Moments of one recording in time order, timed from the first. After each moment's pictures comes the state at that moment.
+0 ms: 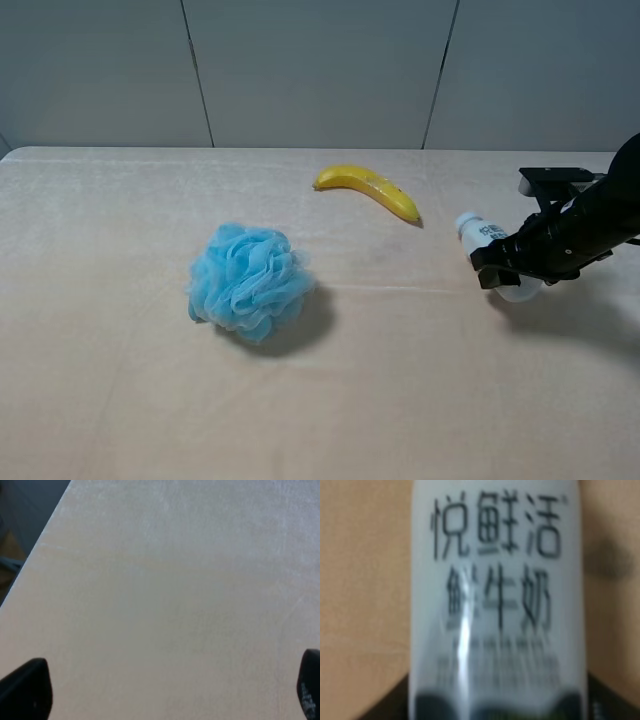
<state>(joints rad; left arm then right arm) 0.22 -0.01 -0.50 0.01 1.06 0.01 0.11 1.65 -0.68 0.29 0.31 -0.30</state>
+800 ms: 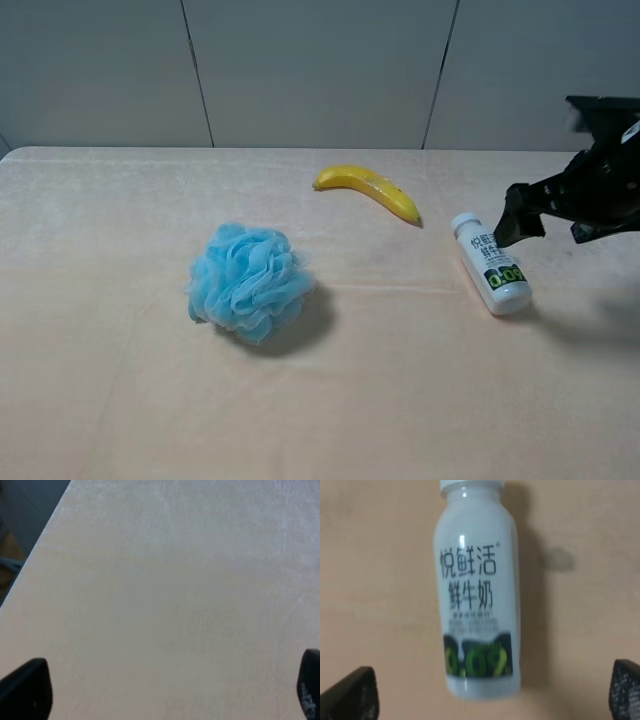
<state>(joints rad) 0.22 -0.01 -0.50 0.01 1.06 0.01 0.11 1.38 -0.84 0.14 0.72 -0.11</state>
